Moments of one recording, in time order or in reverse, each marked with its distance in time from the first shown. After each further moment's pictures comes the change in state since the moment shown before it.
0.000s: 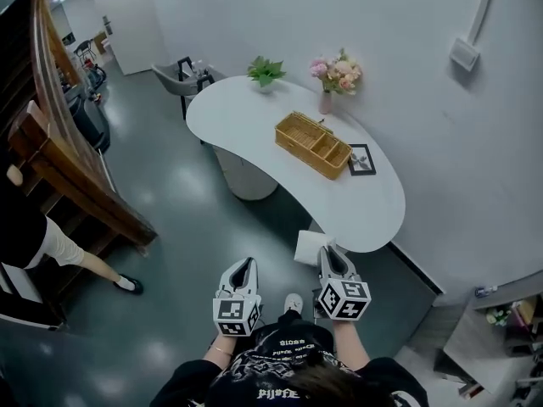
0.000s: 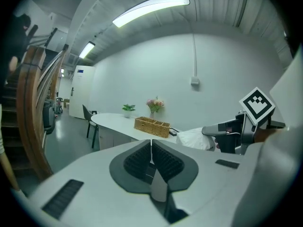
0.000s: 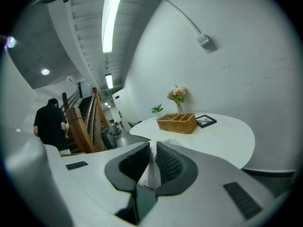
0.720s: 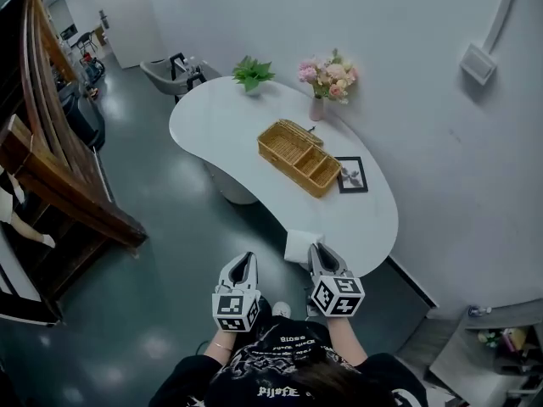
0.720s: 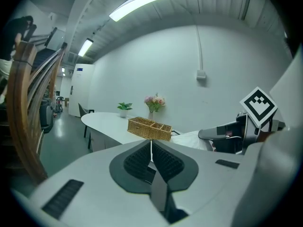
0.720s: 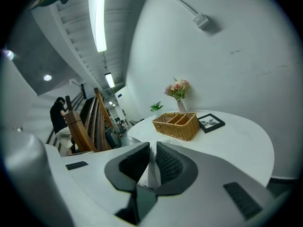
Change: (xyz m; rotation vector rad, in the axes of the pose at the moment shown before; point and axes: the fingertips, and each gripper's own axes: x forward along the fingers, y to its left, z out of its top) left arm 0.134 -0.035 0.029 -0.013 0.011 0.027; right arm 0.092 -0.075 0.047 0.025 0.061 0.084
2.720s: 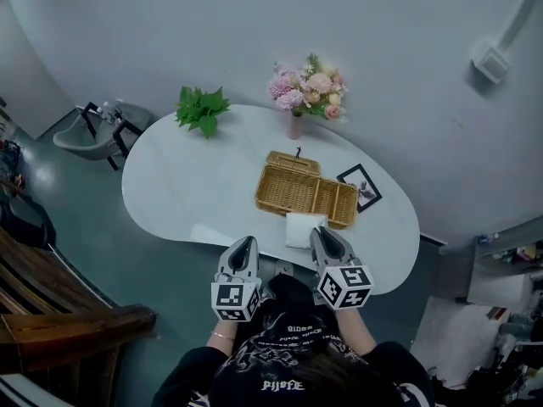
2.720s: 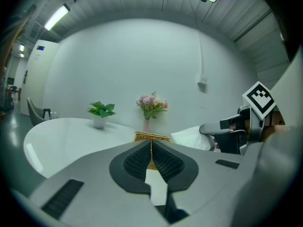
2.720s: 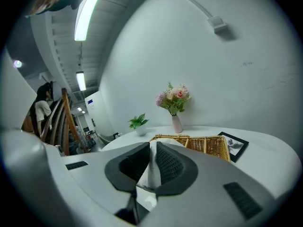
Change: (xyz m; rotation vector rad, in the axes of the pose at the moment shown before) left arm 0.268 0.180 0.121 0.089 0.038 -0.475; right arm 0.245 0.041 0.125 0.052 -0.162 -0.360
